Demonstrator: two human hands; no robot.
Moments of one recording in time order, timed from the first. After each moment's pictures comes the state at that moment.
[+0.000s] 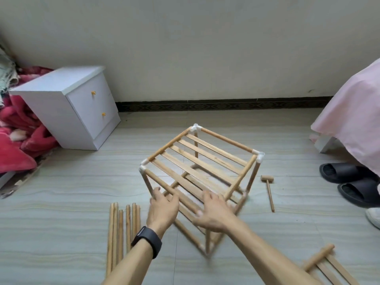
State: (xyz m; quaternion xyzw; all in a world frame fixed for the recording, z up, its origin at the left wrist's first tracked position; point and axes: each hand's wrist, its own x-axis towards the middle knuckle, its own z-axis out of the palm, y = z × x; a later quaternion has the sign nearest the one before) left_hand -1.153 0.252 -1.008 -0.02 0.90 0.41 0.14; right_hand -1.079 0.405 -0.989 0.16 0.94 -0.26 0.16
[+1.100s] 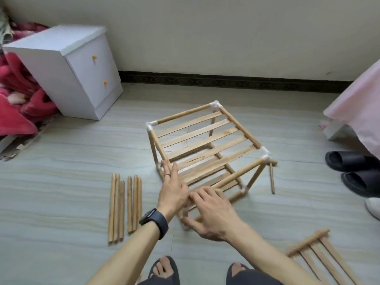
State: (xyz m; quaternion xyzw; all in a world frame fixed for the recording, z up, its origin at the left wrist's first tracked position) left_hand -1.133 0.258 -1.036 0.12 0.90 0.40 0.12; right_hand -1.033 0.382 -1.028 -0.06 0.99 -0.08 -0.01
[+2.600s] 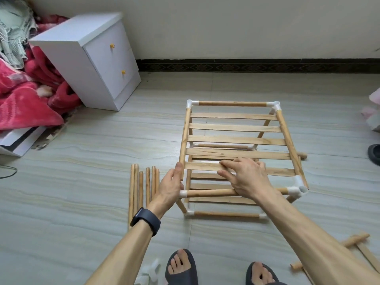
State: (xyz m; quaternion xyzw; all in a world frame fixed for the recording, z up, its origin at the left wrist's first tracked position) left_hand -1.164 0.203 -1.058 0.00 0.84 0.50 0.21; right_hand -1.107 0.443 -1.031 0.09 0.98 -0.16 0.02
